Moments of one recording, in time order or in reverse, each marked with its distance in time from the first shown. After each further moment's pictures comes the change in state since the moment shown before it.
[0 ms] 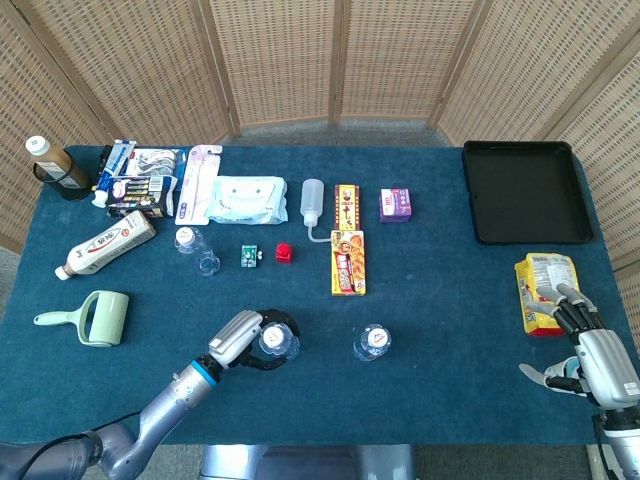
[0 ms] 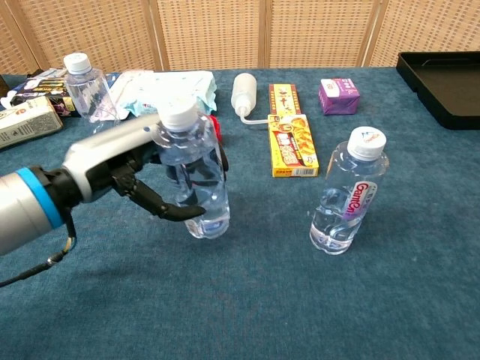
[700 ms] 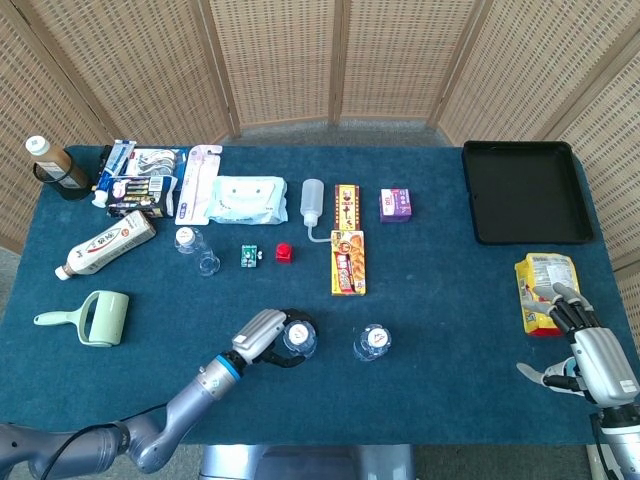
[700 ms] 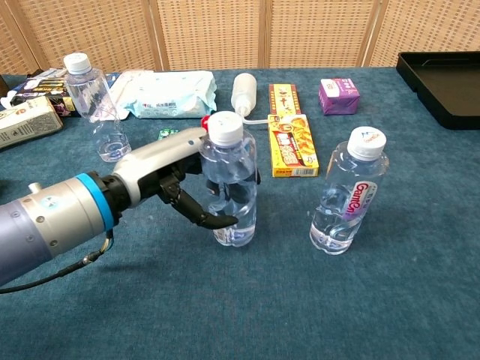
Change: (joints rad) left arm -0.079 -0.101 -0.036 0.070 -0.097 -0.082 0.073; right arm 0.006 -0.003 0.006 0.000 -0.005 -0.018 -0.009
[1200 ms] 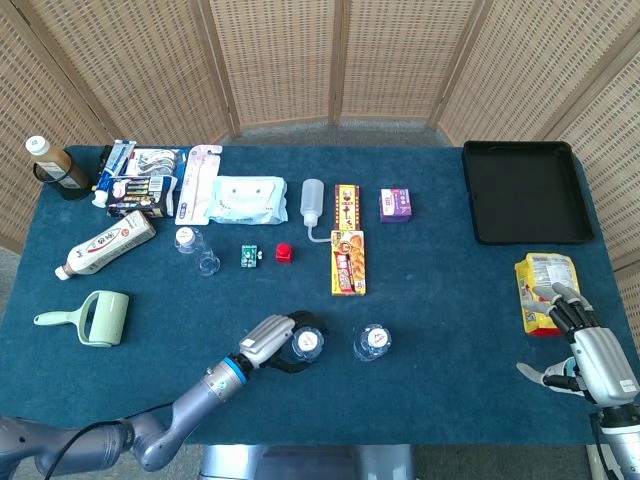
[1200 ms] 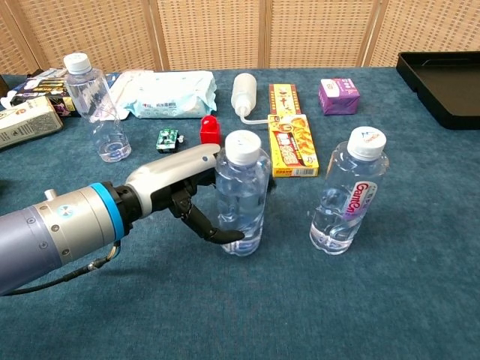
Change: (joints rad) left arm -0.032 -0.008 0.020 0.008 -0.016 -0.040 0.037; right arm 0.000 0.003 0.002 0.001 -0.001 -0.002 0.003
